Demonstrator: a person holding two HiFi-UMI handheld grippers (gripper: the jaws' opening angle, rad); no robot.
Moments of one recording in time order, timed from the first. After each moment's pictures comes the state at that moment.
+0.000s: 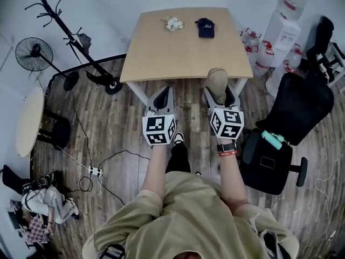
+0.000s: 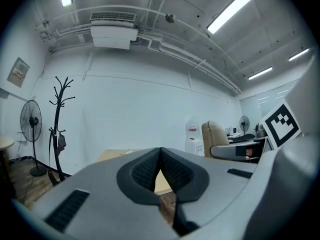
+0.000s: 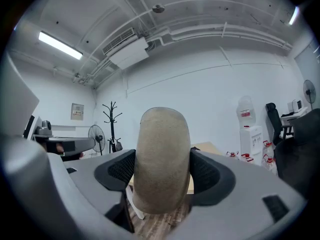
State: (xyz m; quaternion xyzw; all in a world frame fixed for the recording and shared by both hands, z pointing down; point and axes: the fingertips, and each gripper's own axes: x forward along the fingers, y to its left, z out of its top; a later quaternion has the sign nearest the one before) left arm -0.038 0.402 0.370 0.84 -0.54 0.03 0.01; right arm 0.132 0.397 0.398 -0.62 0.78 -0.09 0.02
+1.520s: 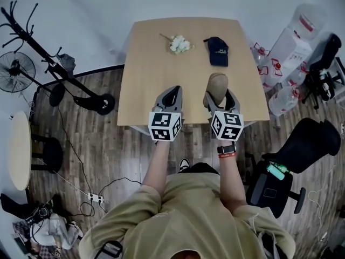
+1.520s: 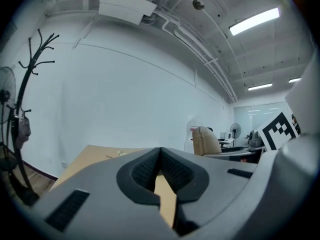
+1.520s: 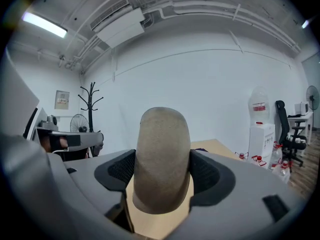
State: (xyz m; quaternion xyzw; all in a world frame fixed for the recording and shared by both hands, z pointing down) left arm -0.095 -0.050 0.399 0.88 -0.47 0.02 0.07; right arm 0.047 -0.037 0.429 -0.64 0.76 -0.11 -0.03
